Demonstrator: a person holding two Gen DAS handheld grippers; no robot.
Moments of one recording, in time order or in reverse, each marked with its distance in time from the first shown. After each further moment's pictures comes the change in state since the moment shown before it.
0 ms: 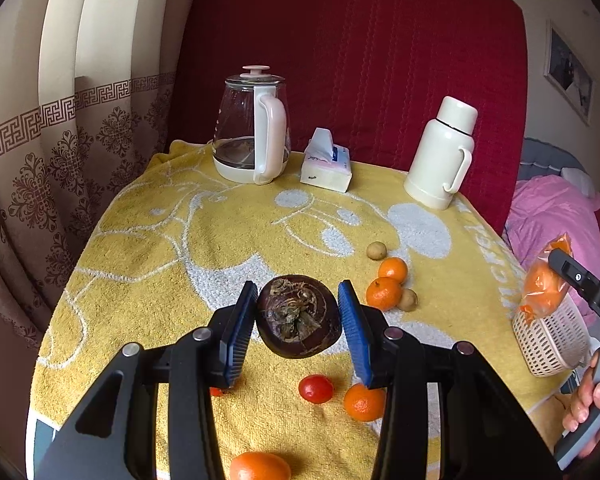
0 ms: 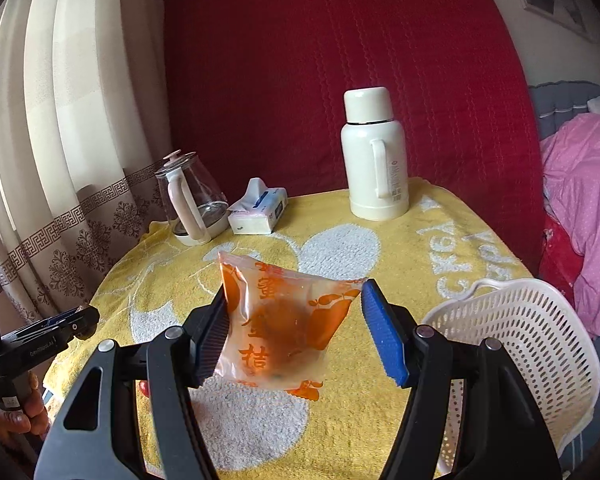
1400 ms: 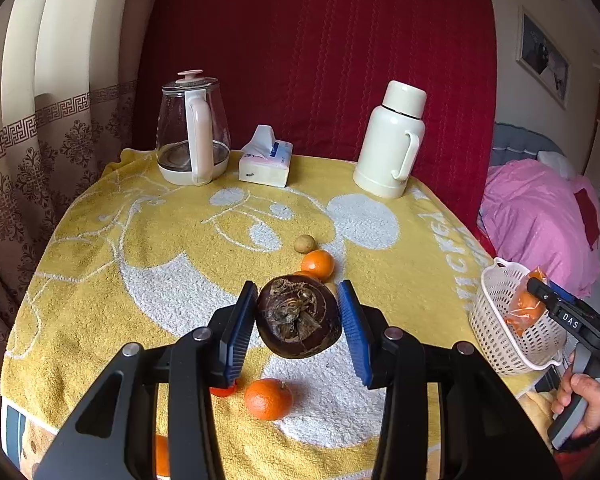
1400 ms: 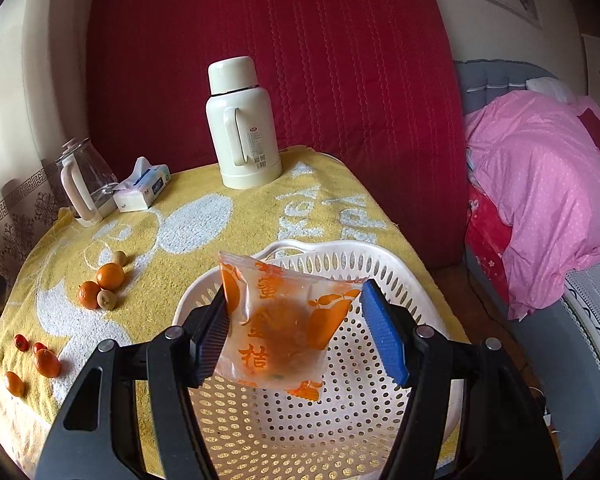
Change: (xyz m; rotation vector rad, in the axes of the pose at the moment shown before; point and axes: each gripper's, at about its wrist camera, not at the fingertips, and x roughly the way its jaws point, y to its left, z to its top) left arm 0.002 -0.075 -0.006 0.059 0.014 -0.077; right arm -0.013 -0.130 -0.024 0.044 0.094 -0.250
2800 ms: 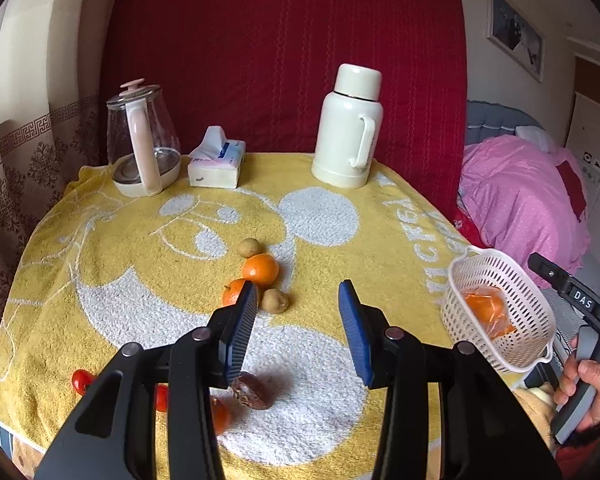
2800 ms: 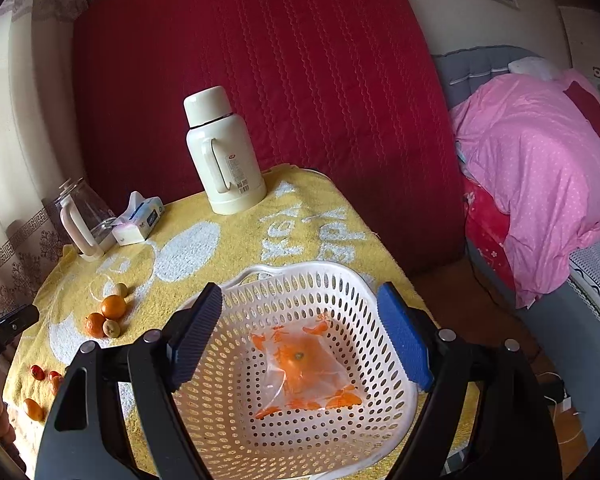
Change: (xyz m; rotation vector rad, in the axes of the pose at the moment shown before) left arm 0.024 -0.047 0.005 0.079 0.032 -0.055; right arm -0.017 -0.038 0.008 0.114 -0.054 0.027
